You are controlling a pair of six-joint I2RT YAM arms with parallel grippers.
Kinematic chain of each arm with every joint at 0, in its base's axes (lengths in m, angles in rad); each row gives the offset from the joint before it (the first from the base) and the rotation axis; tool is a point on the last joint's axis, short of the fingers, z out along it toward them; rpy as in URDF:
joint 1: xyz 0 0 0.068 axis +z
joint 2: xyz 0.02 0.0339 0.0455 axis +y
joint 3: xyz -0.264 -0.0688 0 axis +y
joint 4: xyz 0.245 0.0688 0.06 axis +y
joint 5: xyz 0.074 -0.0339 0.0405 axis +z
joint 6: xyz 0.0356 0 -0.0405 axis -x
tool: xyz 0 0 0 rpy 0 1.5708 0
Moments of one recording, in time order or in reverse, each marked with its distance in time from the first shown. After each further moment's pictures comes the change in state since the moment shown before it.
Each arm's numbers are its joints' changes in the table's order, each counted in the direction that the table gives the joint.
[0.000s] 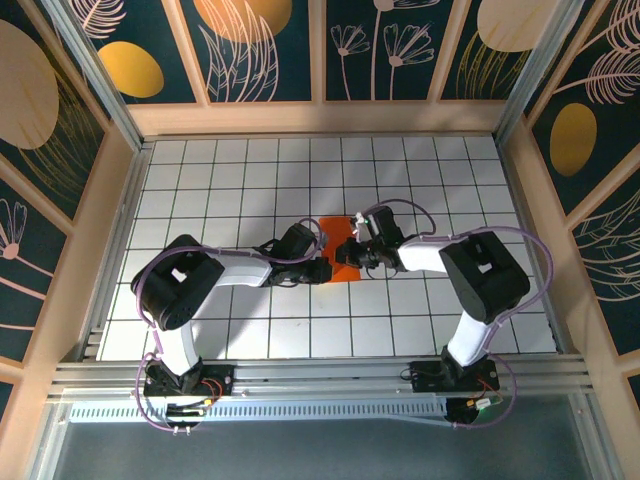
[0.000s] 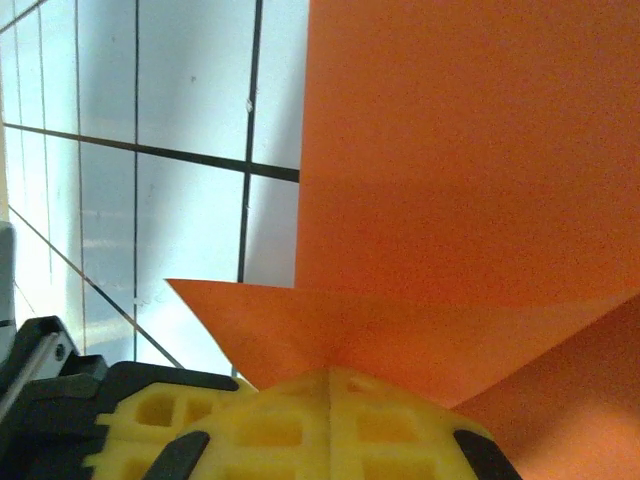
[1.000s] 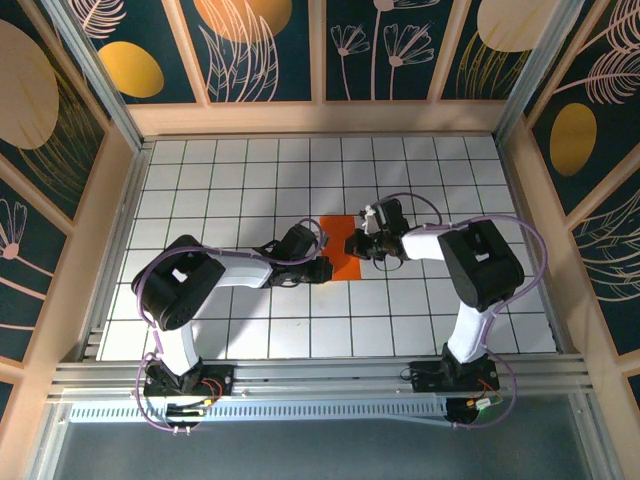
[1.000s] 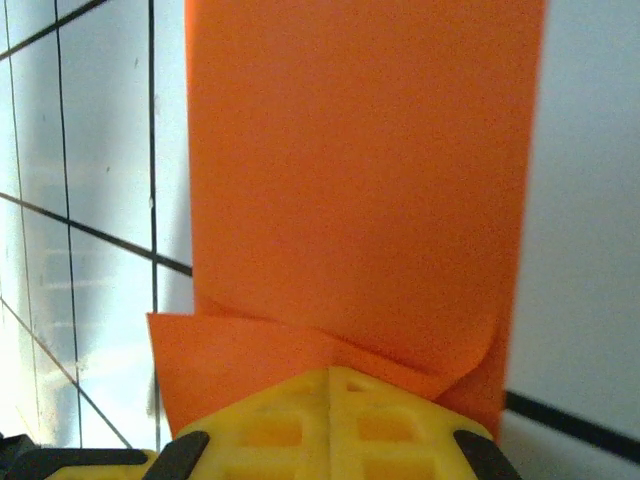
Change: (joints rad) left arm -0.004 0.002 0.008 -0.028 0.032 0.000; right arm -0.114 0.075 -0.074 0.053 -0.018 0.073
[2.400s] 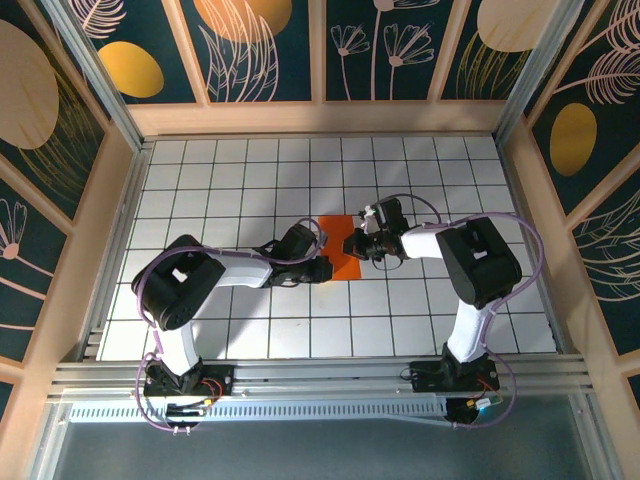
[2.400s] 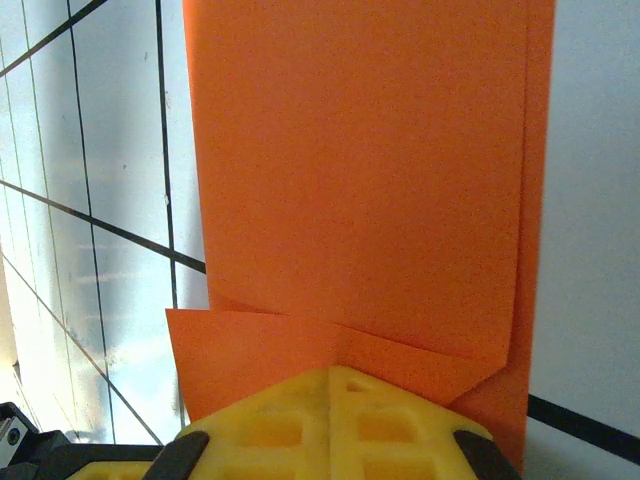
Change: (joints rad) left arm 0.005 -0.002 -0.002 -0.008 -0.015 0.040; right arm 0.007 0.020 -0.007 -0.006 0.063 -0.050
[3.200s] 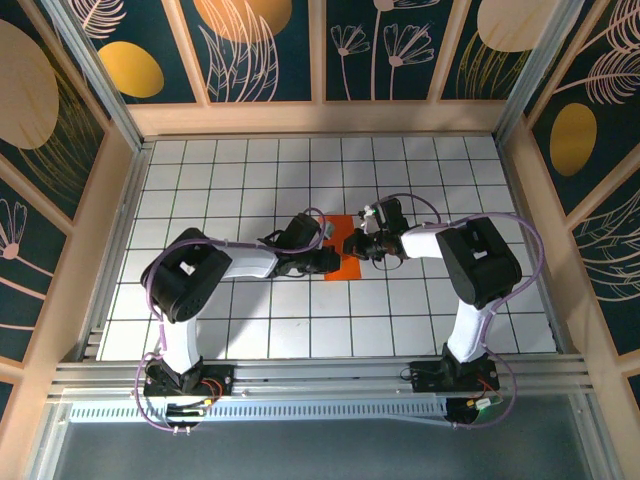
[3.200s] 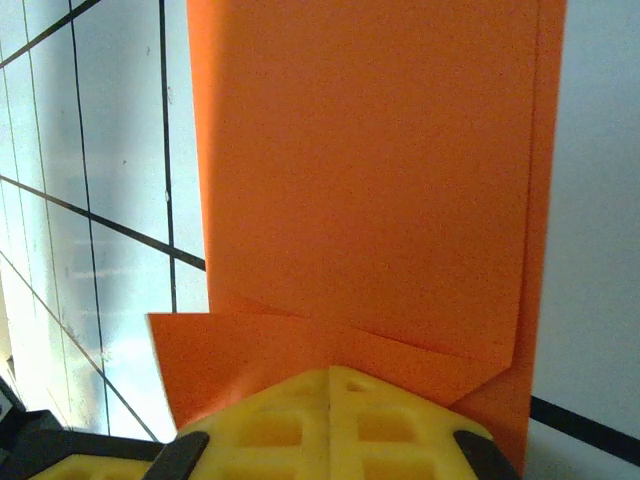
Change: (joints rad) left arm 0.024 0.072 -0.106 -0.002 -0.094 0.013; right arm 0.000 0.001 -0.004 0.008 0.000 0.023
